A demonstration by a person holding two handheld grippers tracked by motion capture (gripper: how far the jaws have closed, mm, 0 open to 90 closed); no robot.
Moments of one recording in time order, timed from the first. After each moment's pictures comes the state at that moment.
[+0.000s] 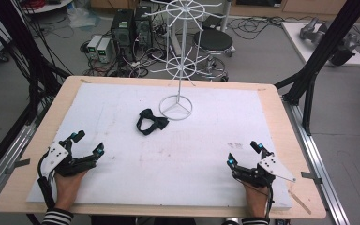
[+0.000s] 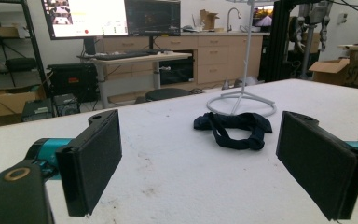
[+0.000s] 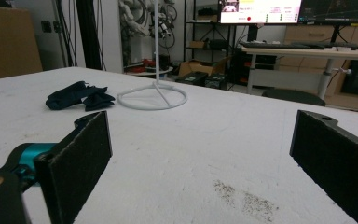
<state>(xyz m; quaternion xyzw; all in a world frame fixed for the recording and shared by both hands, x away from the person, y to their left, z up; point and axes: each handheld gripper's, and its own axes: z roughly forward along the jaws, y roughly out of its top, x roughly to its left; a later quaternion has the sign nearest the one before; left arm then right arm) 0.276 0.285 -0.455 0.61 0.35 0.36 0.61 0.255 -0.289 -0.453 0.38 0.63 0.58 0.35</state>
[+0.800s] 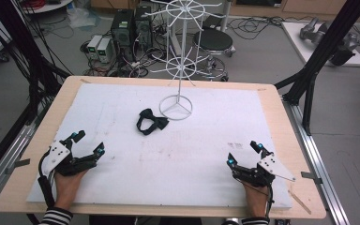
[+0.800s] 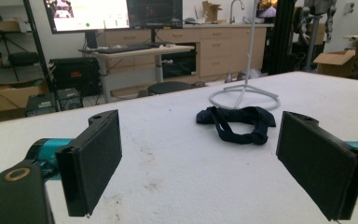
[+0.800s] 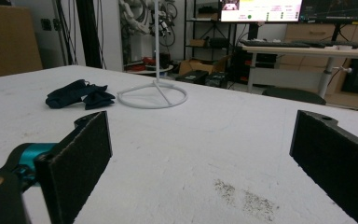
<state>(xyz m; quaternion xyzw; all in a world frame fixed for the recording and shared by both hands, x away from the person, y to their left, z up) 0.277 0.285 -0.452 0.62 0.35 0.36 0.60 0.256 -0.289 -0.453 0.38 0.63 0.58 0.35</state>
